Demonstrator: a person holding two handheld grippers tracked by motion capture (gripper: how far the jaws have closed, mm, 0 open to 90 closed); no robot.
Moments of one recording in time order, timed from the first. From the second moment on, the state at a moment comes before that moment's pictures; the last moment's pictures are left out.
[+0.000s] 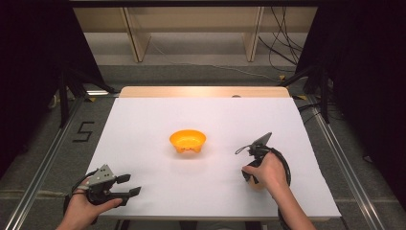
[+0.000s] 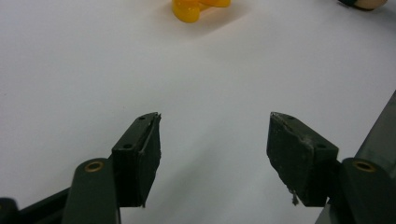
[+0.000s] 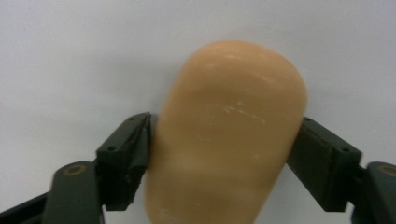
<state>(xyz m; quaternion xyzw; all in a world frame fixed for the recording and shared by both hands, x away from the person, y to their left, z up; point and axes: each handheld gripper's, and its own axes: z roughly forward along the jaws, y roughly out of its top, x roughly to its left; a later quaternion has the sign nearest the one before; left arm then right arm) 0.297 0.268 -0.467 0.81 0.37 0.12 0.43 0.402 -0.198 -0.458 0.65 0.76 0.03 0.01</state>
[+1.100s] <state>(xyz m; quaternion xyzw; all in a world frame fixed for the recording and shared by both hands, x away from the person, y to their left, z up) 0.298 0.267 -0.469 0.81 0.38 0.12 0.44 0.388 -0.223 -0.453 0.45 0.89 0.08 0.01</state>
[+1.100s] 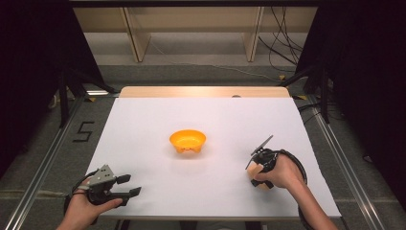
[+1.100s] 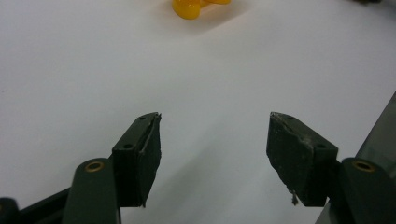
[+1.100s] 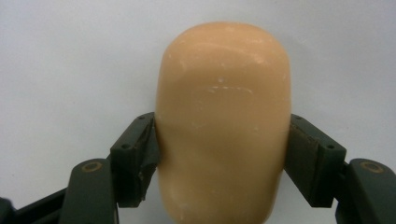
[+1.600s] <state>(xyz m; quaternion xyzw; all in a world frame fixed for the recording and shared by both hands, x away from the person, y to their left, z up) 0.297 0.267 -0.469 0.81 0.38 0.12 0.44 0.384 -0.225 -0.451 0.47 0.87 0.14 0.03</state>
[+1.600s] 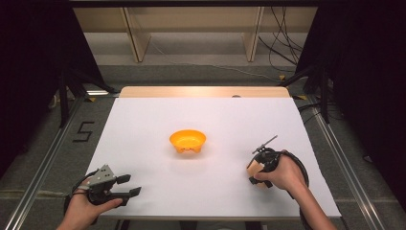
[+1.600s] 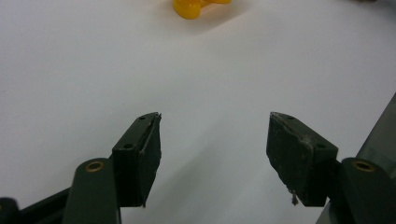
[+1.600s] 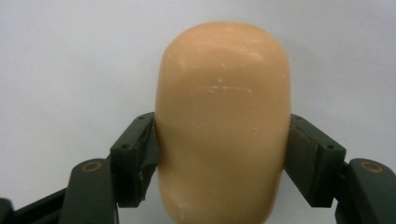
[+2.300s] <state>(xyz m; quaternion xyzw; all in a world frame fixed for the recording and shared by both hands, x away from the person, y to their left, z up) 0.297 0.267 -0.470 0.81 0.38 0.13 0.44 0.386 -0.221 -0.439 0.46 0.87 0.18 0.07</state>
